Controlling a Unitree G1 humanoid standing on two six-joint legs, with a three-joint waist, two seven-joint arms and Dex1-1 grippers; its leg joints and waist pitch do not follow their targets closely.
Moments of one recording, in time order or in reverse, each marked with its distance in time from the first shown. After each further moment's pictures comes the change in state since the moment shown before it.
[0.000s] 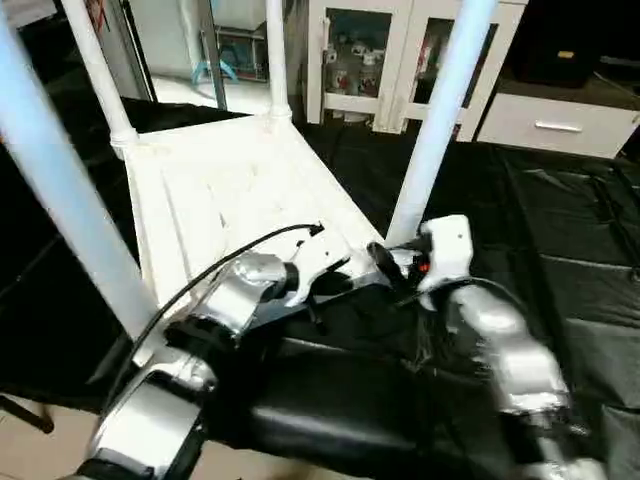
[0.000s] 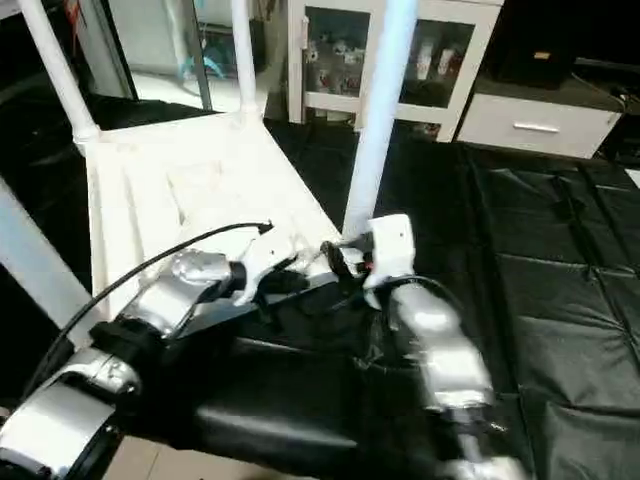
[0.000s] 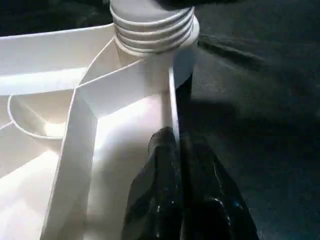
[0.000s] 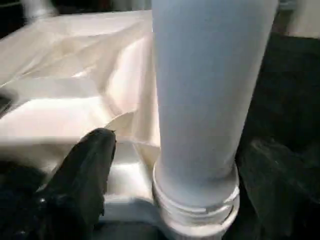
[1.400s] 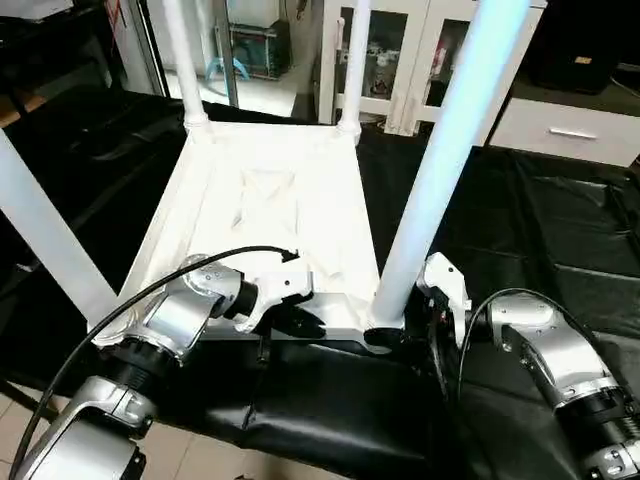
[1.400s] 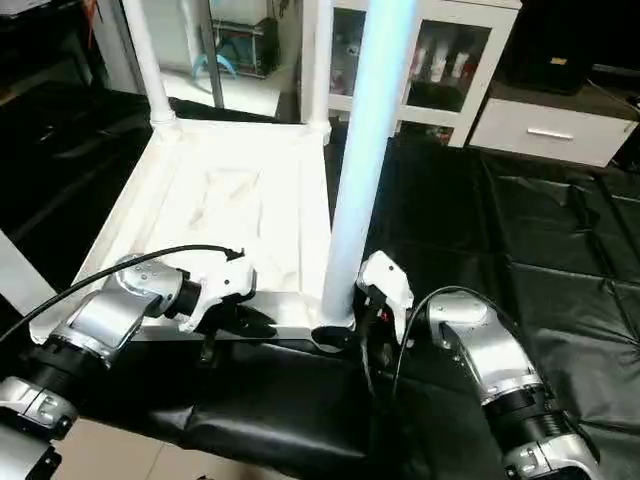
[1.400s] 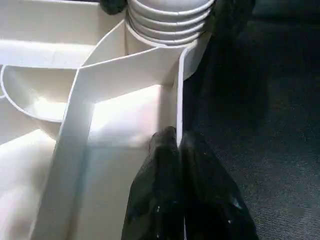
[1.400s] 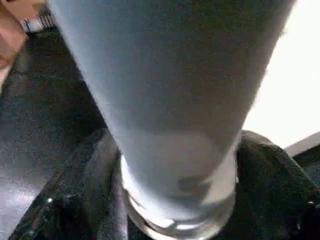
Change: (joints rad) left arm 0.129 0.202 -0.067 -0.301 -0.067 0.097 -0.371; right arm -0.068 -0.236 0.195 0.189 0.009 -0.140 0.634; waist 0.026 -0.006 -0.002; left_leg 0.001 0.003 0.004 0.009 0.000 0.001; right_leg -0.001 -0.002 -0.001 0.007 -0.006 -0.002
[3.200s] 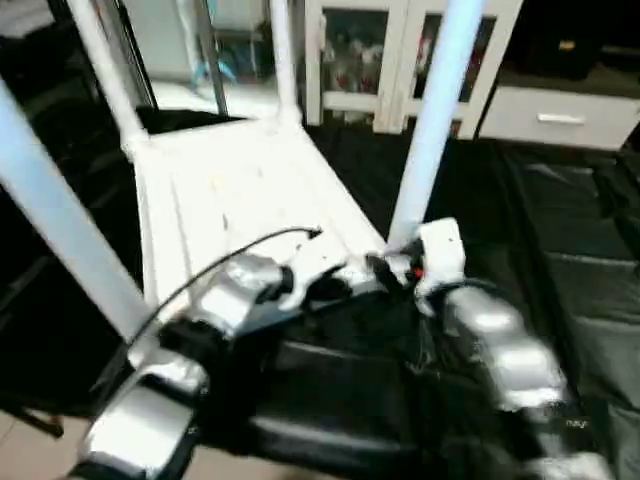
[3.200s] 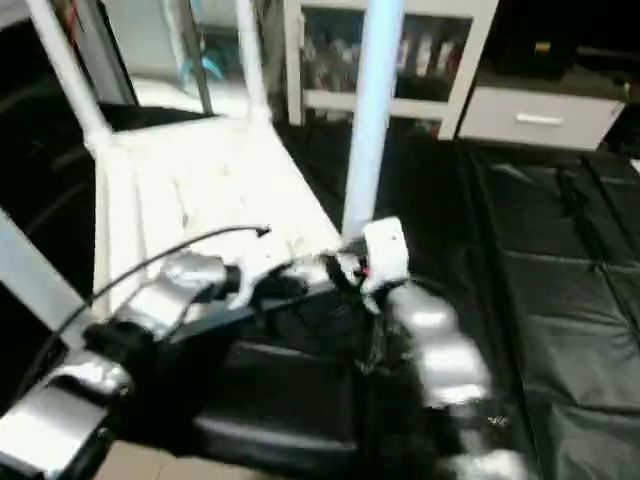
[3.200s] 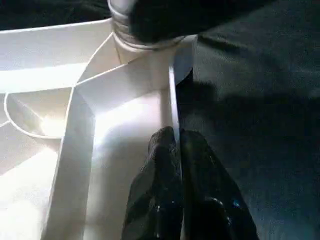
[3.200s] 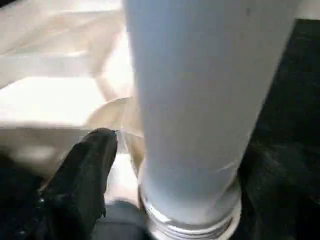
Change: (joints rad) left arm -0.123 -0.167 0.039 0.282 0.050 -0.113 0.299; right arm 0.044 0.214 -0.141 -0.171 -0.064 0.180 -0.629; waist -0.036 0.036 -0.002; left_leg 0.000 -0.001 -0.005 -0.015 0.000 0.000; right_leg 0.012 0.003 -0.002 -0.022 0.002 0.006
